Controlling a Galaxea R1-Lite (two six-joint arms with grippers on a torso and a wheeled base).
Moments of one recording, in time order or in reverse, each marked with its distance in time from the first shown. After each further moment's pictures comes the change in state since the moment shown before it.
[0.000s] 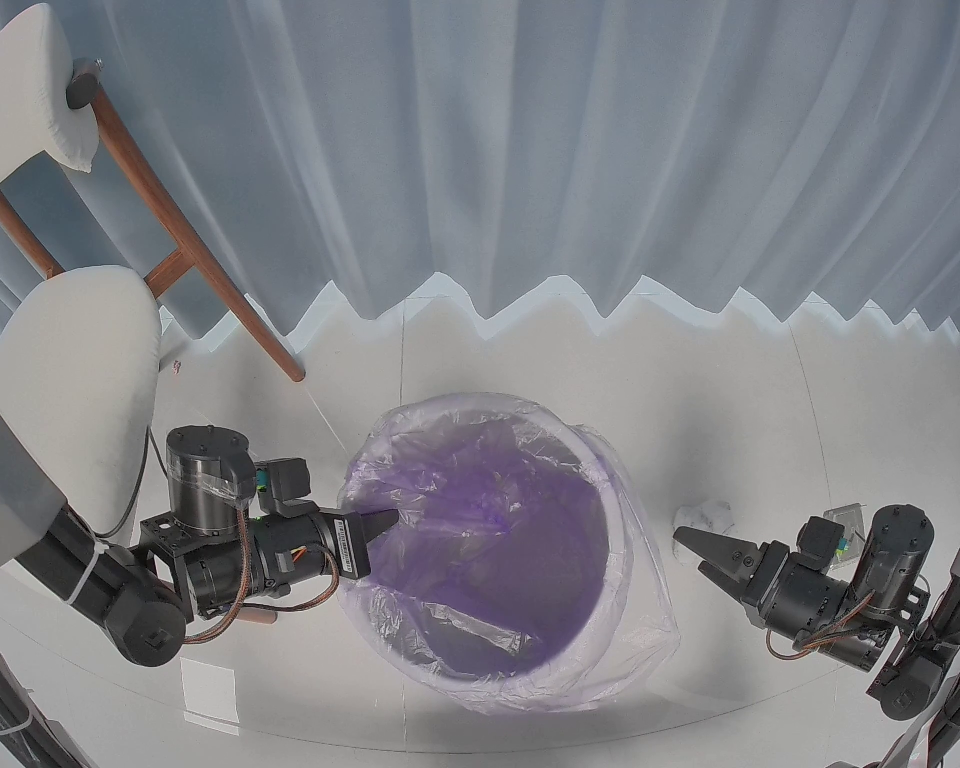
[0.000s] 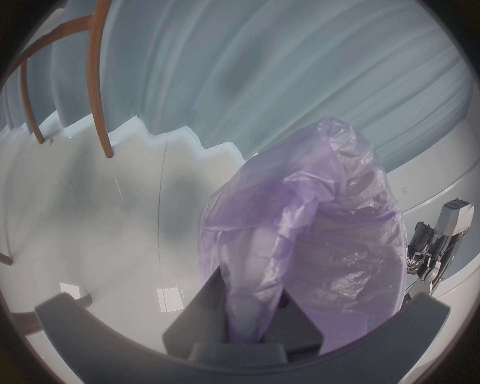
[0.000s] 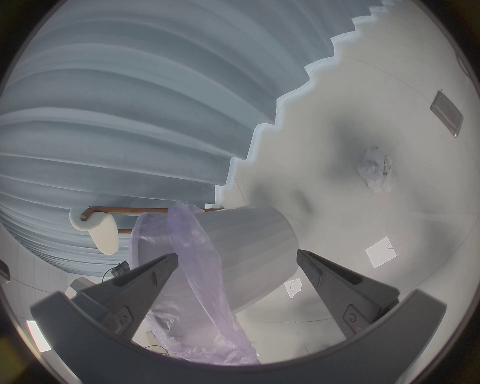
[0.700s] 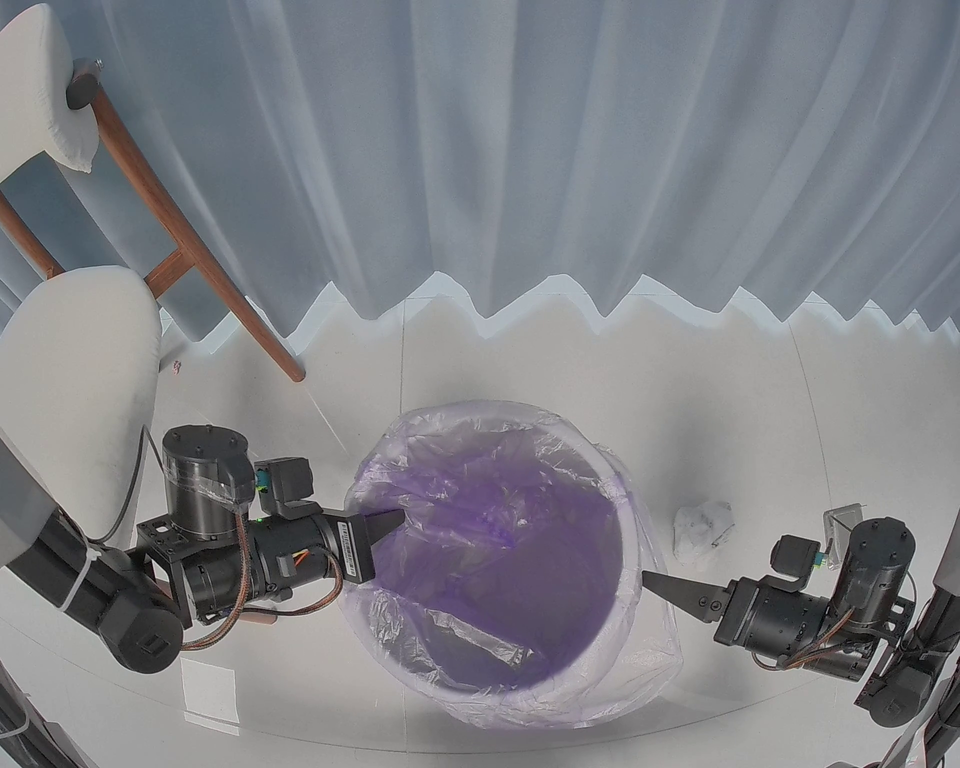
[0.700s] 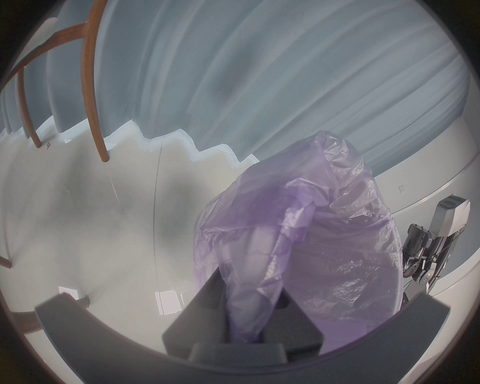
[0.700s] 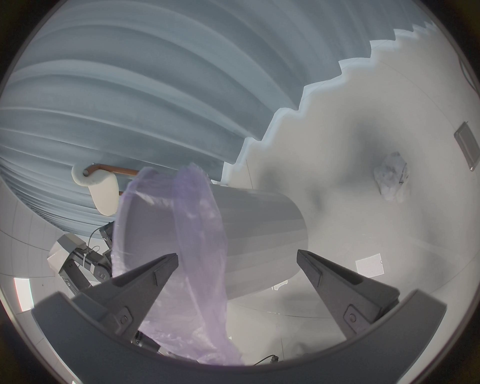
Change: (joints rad) left arm -0.028 -0.028 0.008 0.000 0.009 0.001; right arm 0.060 0.053 -0.004 -0.001 0.055 -0.185
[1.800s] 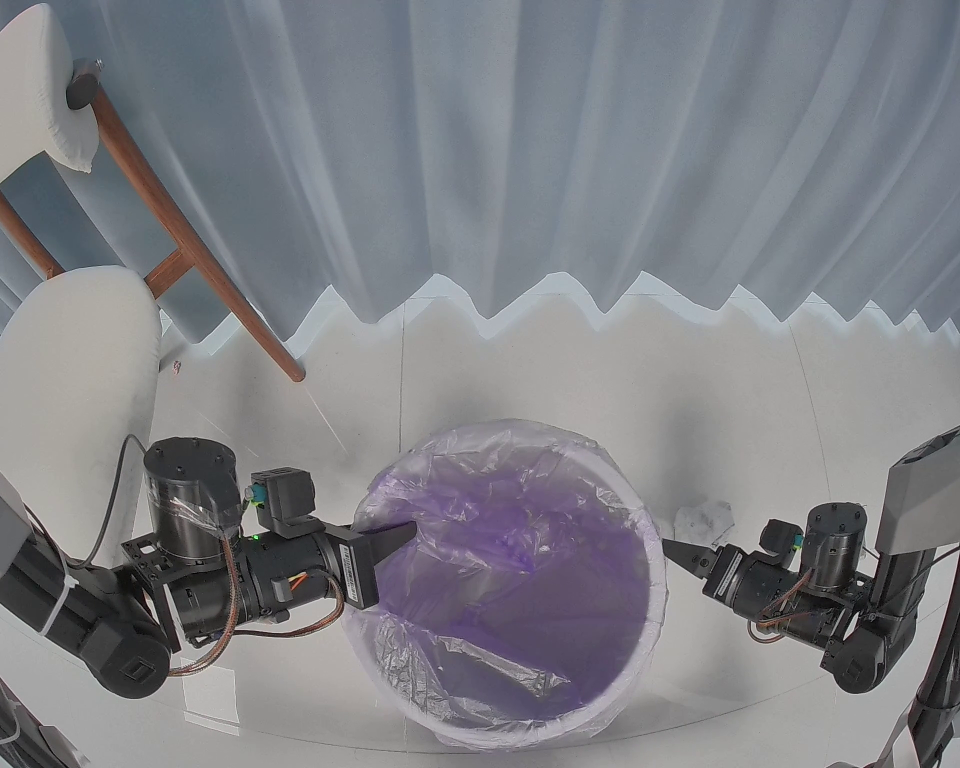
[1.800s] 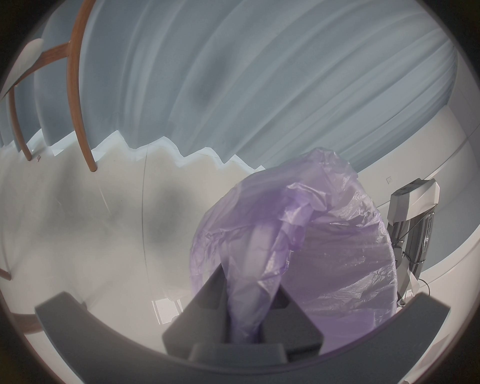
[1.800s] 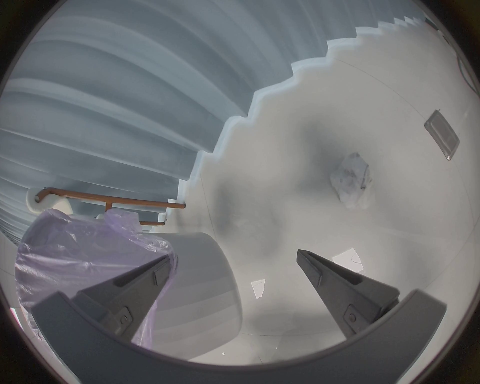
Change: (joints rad) left arm -0.062 -0.066 0.062 -0.037 0.001 0.034; right arm -0.192 0.245 -0.133 0.000 -0.030 0.003
